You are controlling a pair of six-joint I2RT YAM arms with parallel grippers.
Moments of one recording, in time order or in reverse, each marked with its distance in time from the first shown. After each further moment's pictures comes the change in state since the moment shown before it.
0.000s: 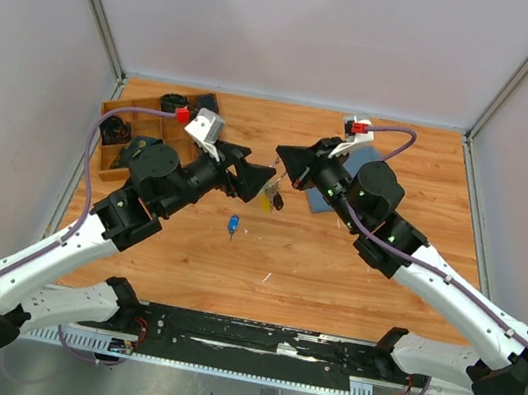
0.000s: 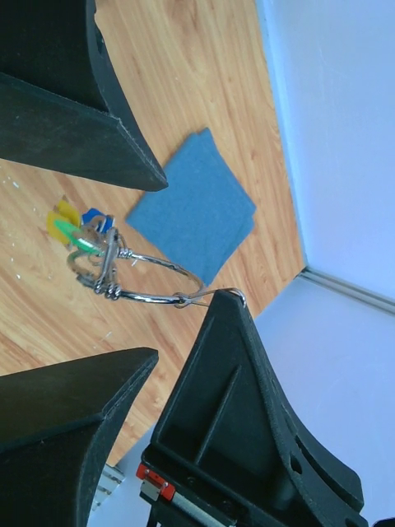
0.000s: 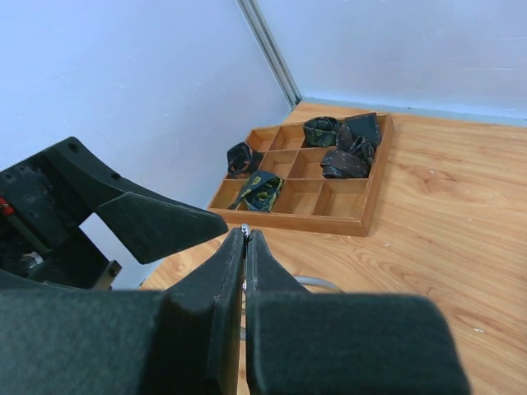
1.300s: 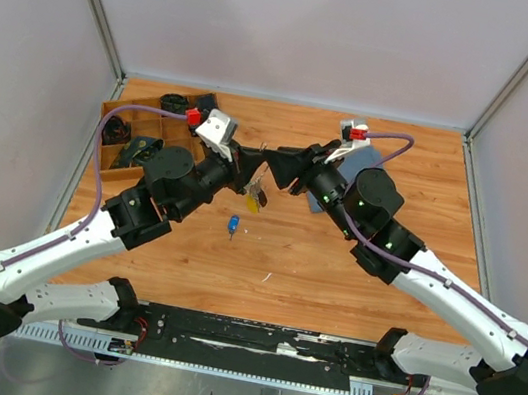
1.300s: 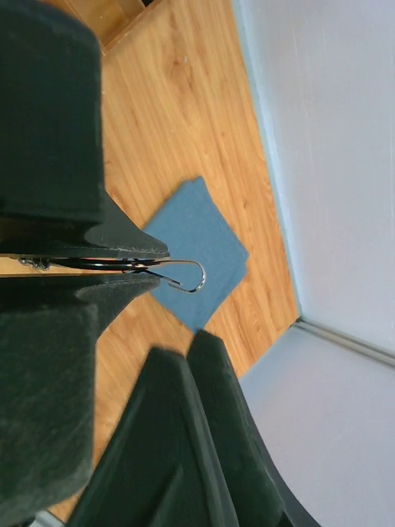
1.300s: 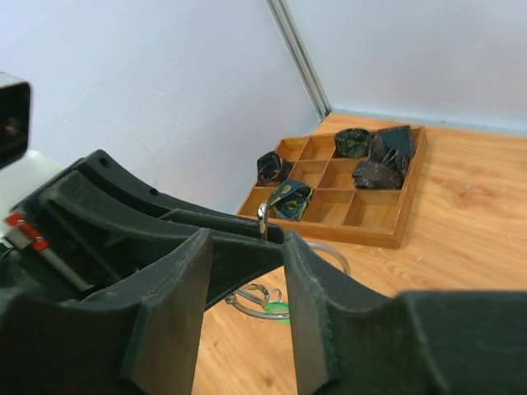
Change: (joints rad) left arm -0.087 0.064 0.047 0.009 -0.195 0.101; right arm 0.071 -0.003 -0.010 0.068 0.016 0.028
